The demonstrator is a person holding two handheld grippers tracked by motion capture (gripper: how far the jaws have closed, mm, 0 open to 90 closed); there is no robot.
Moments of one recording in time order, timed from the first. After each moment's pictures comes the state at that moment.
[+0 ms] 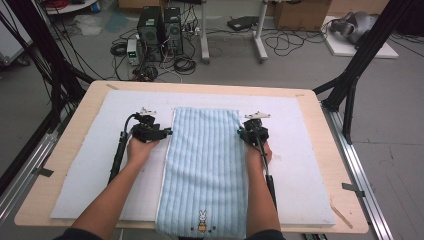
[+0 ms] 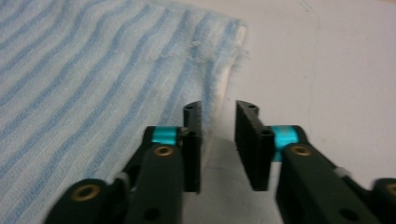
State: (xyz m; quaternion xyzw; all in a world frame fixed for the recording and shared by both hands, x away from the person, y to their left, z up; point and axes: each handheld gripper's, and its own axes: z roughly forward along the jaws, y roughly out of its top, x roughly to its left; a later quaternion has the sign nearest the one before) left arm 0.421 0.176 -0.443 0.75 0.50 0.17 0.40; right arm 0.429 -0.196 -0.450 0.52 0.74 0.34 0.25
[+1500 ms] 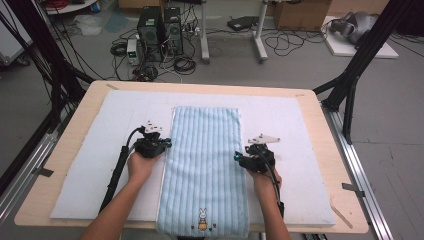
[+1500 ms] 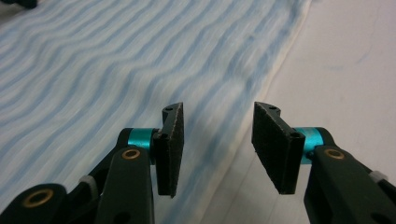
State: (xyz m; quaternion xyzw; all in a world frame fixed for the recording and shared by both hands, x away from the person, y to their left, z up) left arm 0.378 0.163 -0.449 0.77 0.47 0.19 0.39; right arm 0.325 -0.200 -0.435 0.46 0.78 0.38 0.19
